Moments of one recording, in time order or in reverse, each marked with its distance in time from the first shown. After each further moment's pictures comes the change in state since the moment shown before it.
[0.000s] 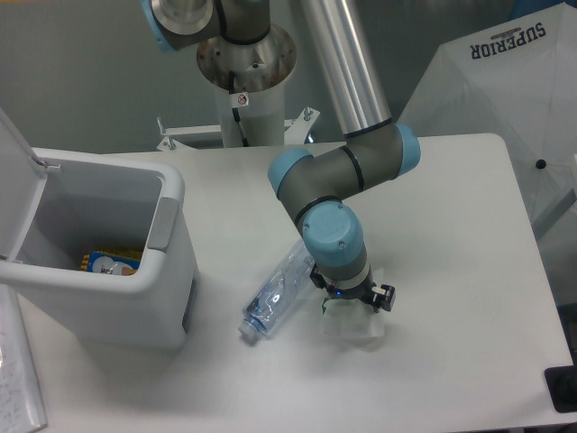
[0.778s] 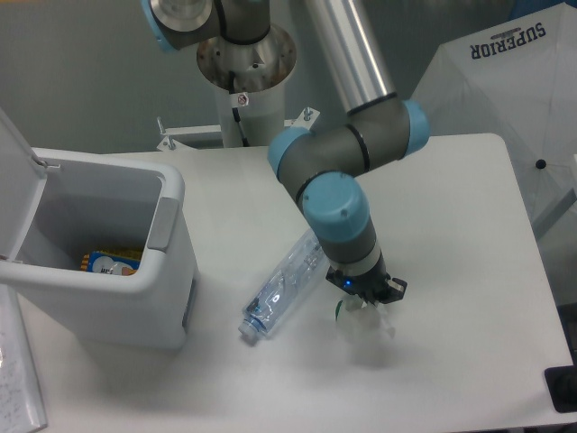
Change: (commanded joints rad) arm 0.011 0.149 0.077 -0.012 -0.116 -0.047
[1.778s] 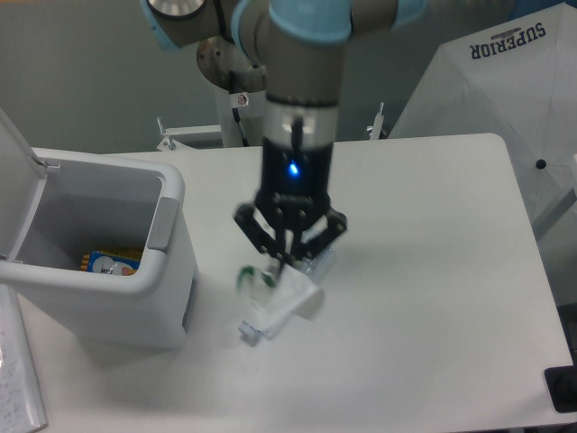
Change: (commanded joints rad) arm -0.066 0.308 0.057 0.000 -0.559 -0.482
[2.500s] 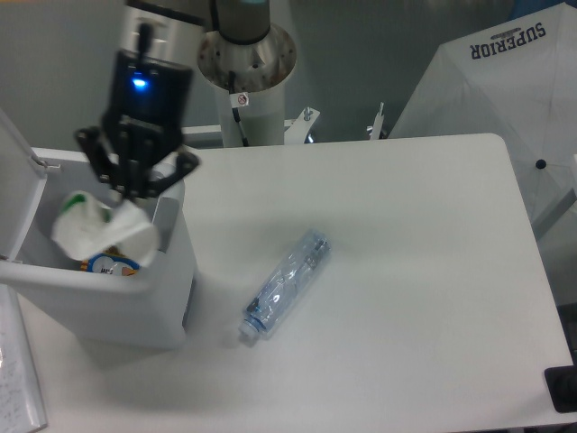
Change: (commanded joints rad) arm -0.232 0.072 -0.084 -0.002 0.003 -0.068
